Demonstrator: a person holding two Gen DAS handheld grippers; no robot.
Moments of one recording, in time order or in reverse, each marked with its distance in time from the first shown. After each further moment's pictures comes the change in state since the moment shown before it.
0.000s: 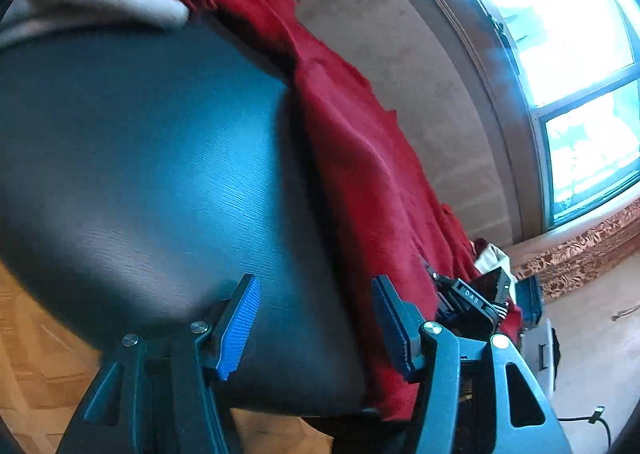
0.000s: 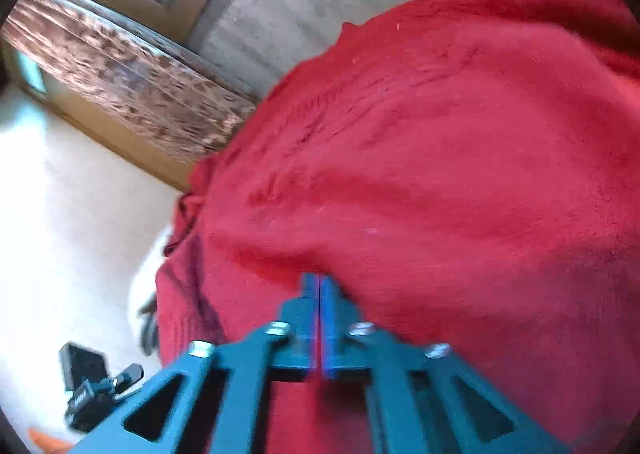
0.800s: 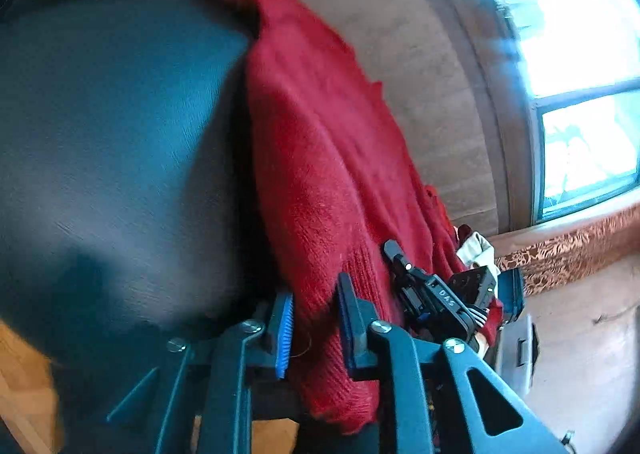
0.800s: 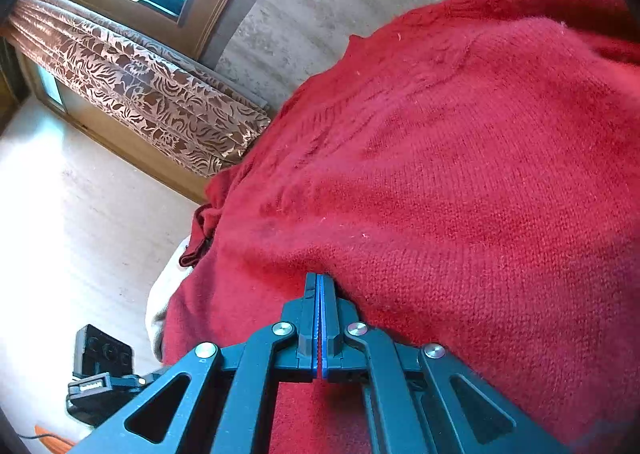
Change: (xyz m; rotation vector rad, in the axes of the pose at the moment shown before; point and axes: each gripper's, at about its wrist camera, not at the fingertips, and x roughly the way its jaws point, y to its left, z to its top) left arm 0.019 -0.030 0.007 -0.025 0.080 -0.052; right arm 0.010 0.005 -0.007 -0.030 -0.048 -0.005
